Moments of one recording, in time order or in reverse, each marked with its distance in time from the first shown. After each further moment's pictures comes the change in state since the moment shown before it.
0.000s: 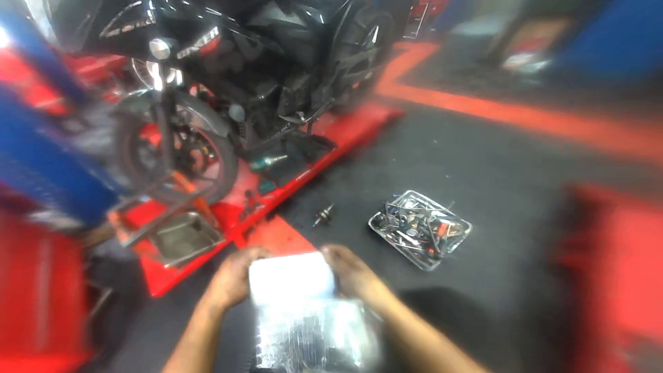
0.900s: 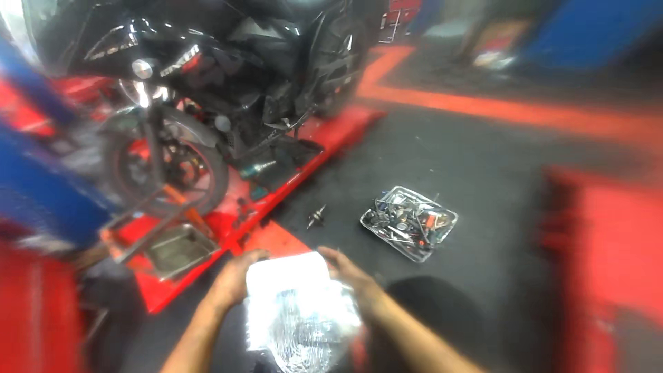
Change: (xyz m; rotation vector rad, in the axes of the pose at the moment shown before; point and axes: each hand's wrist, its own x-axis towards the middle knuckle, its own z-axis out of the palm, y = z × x) left_hand 0.016 -0.009 0.015 0.056 -0.127 -0.049; right_hand -0.018 0.044 -0.022 0.425 -0.329 -0.252
